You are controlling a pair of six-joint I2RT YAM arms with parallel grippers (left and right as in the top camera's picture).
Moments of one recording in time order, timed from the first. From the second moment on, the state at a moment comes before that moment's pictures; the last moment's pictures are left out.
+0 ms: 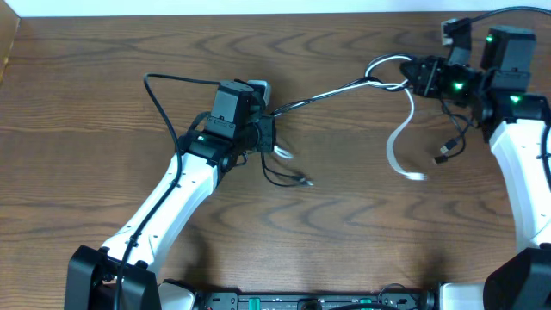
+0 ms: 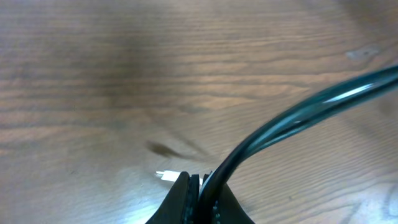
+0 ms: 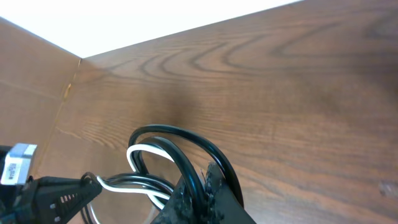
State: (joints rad) left arm -0.36 1.49 1.03 -0.42 0.19 -0.27; right arm -0.10 1.55 1.32 -0.48 -0.67 0.25
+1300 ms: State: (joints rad) left arm -0.16 1.49 1.03 -0.57 0.36 -0.13; right arm 0.16 1.77 1.31 -0.44 -0.59 0.23
